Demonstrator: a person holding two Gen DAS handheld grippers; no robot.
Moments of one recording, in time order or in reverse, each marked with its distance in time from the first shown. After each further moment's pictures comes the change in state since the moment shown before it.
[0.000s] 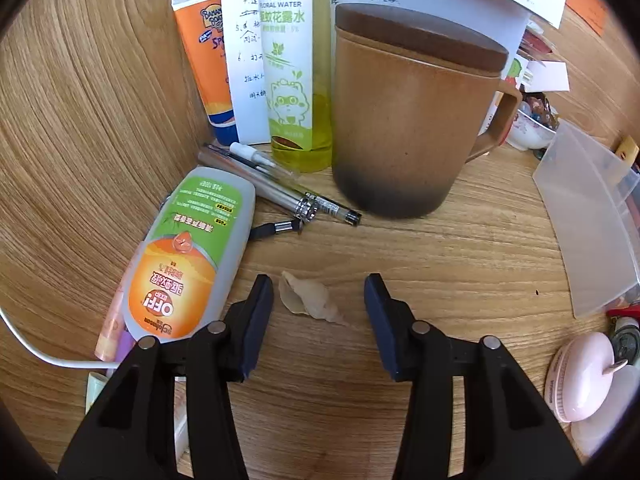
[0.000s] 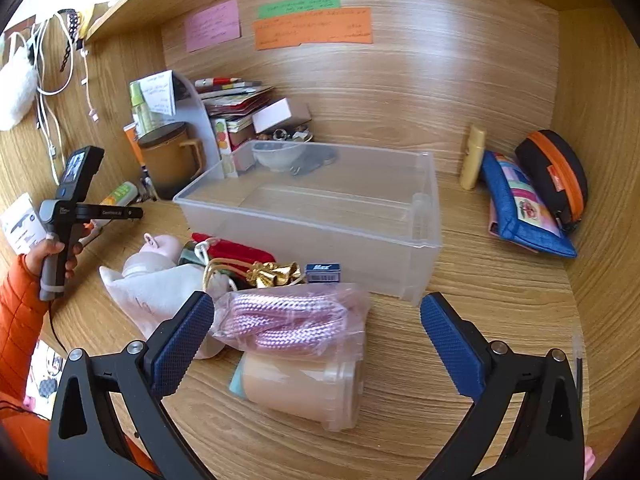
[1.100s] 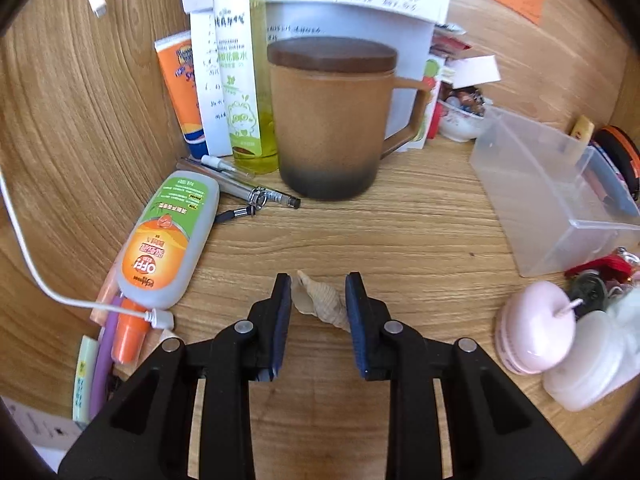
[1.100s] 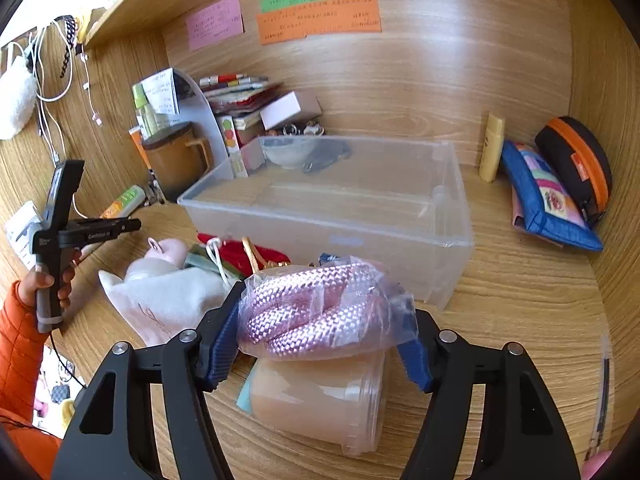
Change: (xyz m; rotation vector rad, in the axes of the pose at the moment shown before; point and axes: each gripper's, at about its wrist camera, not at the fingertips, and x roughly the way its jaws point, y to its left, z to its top) left arm -0.037 -0.026 -0.033 0.073 -0.087 -0.085; right arm 0.017 0.000 0.003 0.033 0.000 0.055
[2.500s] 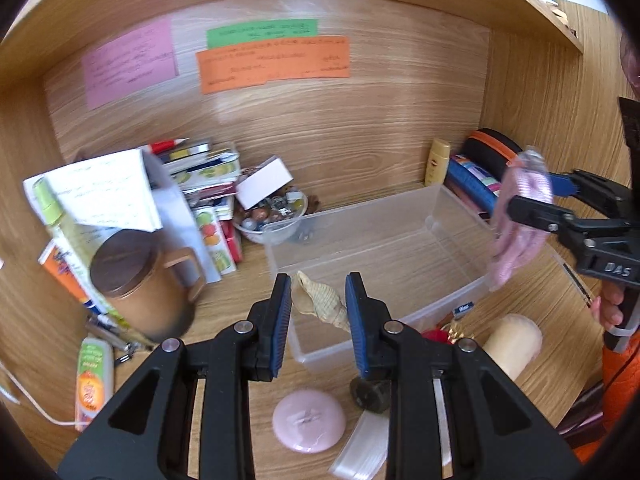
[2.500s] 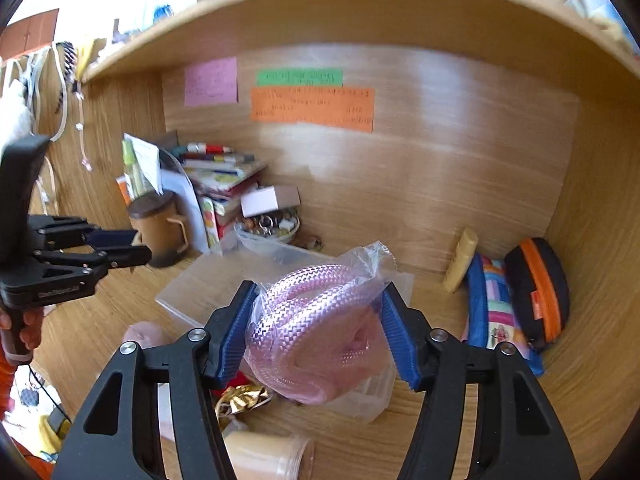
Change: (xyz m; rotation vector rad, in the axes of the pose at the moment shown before) left arm -0.078 -0.152 0.083 0.294 -0.169 -0.256; right arm -0.022 -0.014 0.097 -0.128 -0.133 -0.079
